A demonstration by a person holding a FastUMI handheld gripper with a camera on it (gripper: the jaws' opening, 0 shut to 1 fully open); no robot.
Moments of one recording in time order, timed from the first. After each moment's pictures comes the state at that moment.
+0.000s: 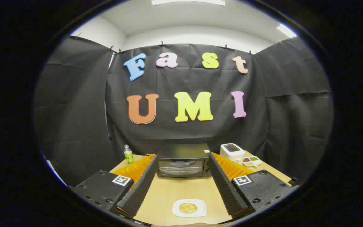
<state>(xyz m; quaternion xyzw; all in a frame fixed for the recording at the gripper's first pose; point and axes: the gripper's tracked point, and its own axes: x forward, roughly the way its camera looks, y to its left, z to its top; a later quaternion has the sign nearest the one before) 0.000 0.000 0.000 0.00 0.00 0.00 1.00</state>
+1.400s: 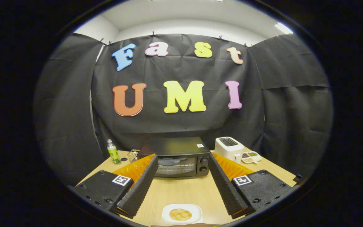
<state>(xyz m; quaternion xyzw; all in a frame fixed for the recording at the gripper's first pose) 0.101 -0.039 -0.053 0.01 0.03 -0.04 1.00</state>
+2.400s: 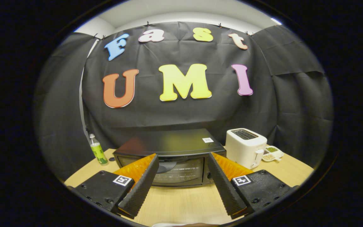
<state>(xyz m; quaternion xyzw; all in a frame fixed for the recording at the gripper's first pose) 0.264 -0.061 -0.139 0.02 0.05 -0.02 1.00</state>
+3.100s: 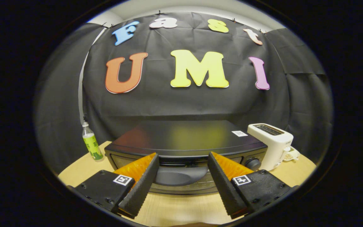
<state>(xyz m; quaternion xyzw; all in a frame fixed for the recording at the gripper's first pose) 0.351 -0.007 -0.175 0.00 0.06 -0.01 1.00</state>
